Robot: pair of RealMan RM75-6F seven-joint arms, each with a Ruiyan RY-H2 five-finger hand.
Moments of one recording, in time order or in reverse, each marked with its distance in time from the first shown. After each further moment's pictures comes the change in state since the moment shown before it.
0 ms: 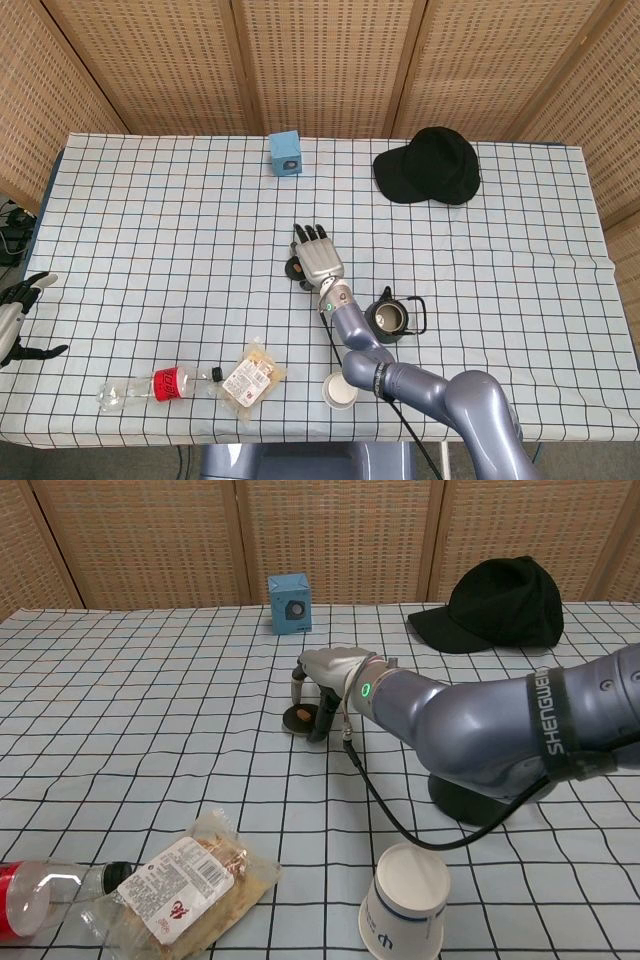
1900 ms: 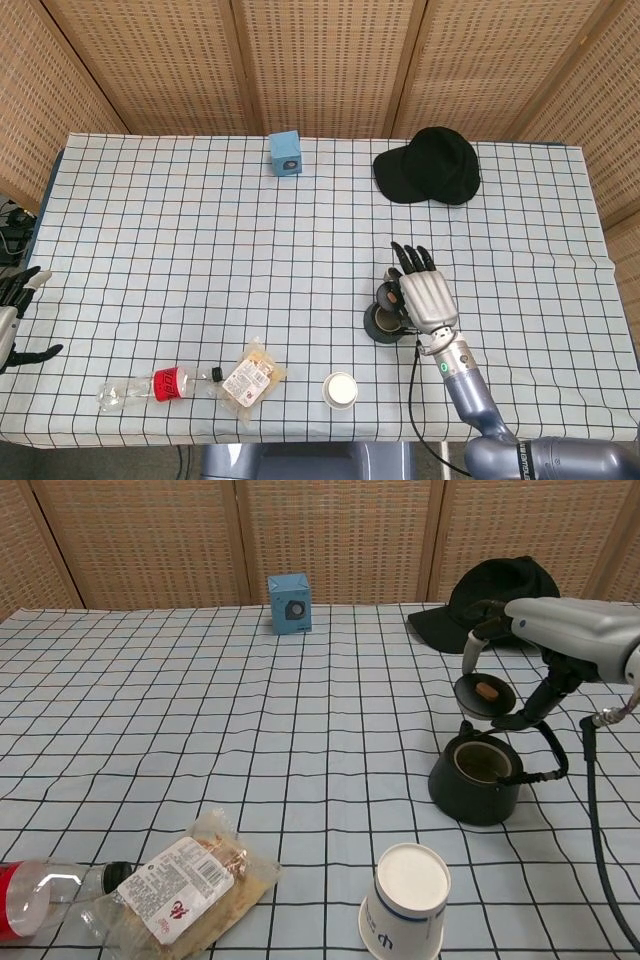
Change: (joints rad) left arm 0.068 0.021 -0.013 -0.109 0.059 0.187 0.203; right arm -0.509 0.625 -0.270 -1.046 -0.219 0.552 -0.076
